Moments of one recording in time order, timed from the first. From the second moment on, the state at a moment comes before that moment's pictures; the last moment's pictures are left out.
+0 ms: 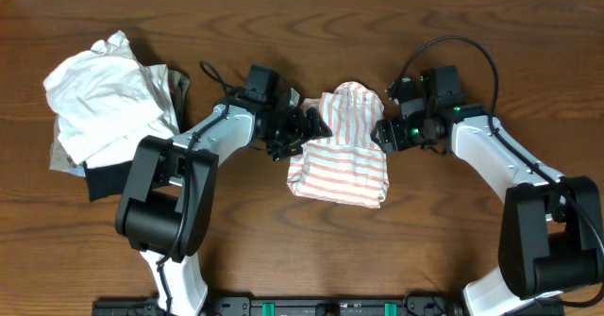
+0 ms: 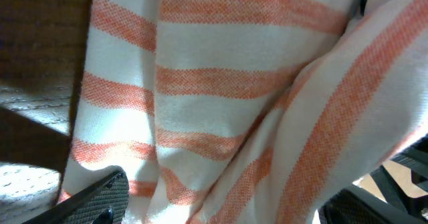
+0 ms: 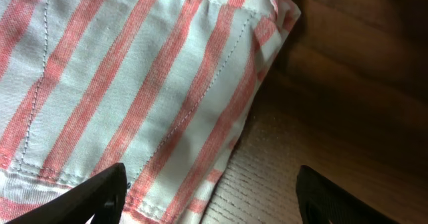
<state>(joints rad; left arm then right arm) -0.32 1.98 1.16 -0.42 0.69 -0.63 0.17 1.75 1.03 -0.46 -0.34 -0.07</state>
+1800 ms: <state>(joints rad) -0.44 1.94 1.14 -0.44 0.47 -0.41 0.17 1.75 1.03 -0.47 -0.35 -0.05</state>
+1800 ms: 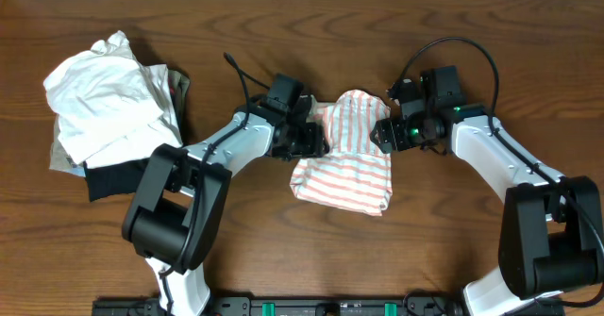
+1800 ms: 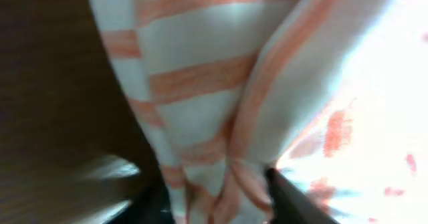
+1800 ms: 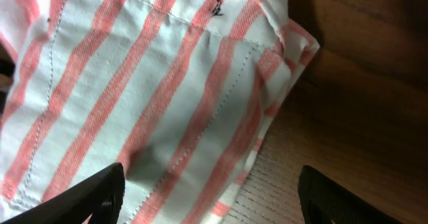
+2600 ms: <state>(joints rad) -0.40 1.87 1.16 -0.66 0.42 -0.28 0.11 1.62 1.05 -0.47 -0.36 -0.05</state>
